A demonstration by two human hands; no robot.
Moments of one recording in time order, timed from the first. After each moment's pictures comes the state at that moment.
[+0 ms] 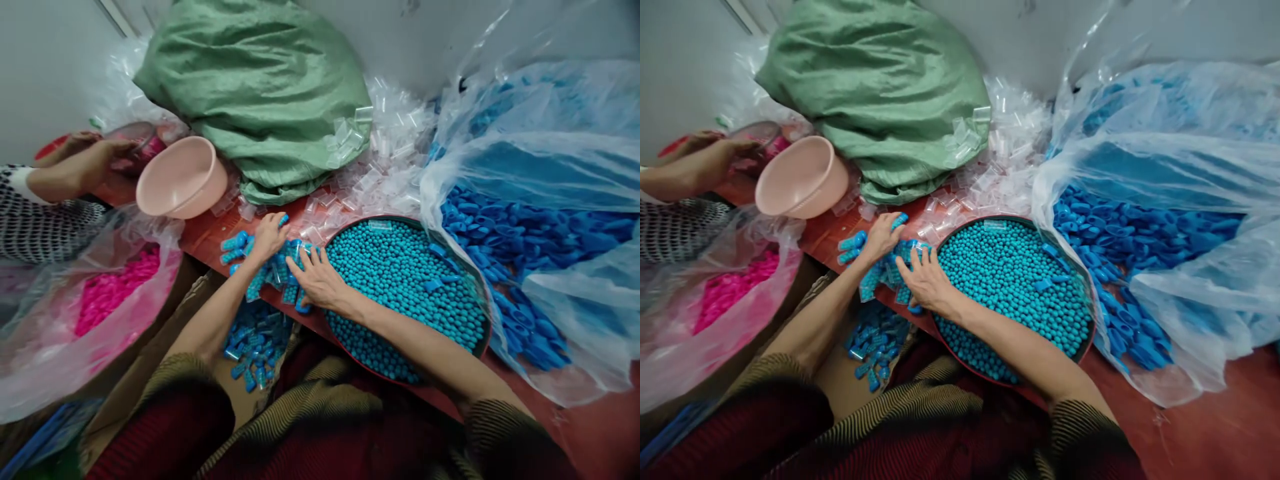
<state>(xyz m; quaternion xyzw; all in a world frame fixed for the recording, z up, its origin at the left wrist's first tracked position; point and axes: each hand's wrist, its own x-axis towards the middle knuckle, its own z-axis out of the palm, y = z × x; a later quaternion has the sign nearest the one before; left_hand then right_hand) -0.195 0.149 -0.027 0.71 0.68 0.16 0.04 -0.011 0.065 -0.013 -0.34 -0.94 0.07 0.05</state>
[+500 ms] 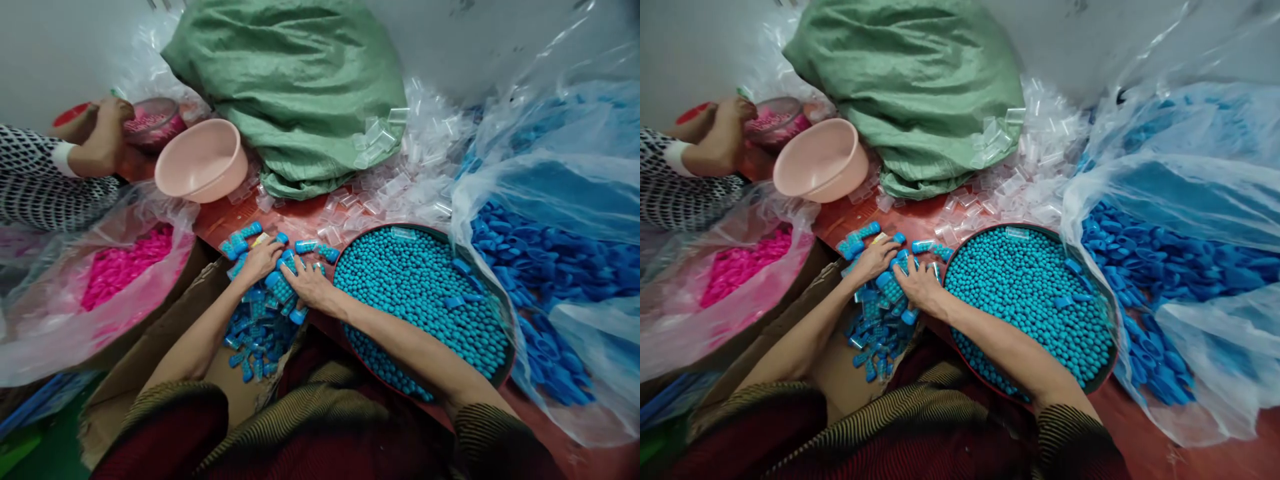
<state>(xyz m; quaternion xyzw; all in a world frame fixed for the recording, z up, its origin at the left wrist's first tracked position) -0.257 0.087 -0.054 0.72 0.68 0.07 0.11 -0.072 0.062 -0.041 -0.32 -0.94 0.12 -0.04</state>
